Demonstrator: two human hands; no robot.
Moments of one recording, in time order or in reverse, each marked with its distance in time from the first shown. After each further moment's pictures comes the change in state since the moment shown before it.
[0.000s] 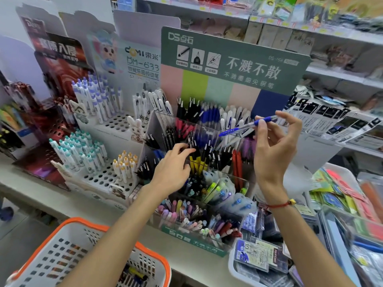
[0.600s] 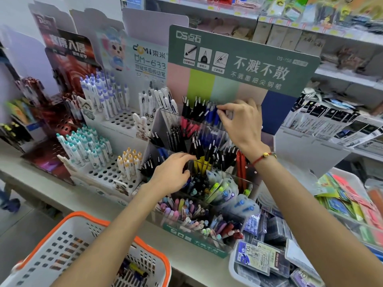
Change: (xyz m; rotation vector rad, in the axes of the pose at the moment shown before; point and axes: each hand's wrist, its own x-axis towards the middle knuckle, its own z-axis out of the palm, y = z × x) left_hand -0.005 -0.014 0.001 0.060 -0.093 -0.009; right_hand 0.045 0.025 0.066 -0.697 -0.490 -0.315
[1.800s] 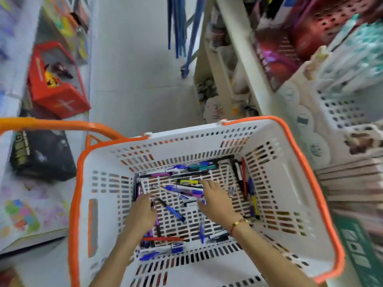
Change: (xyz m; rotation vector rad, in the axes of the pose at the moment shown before) left_hand -0.456 -0.212 0.201 -0.574 0.182 -1.505; right_hand -0.421 -0.254 0.237 0.116 -1.446 -0.800
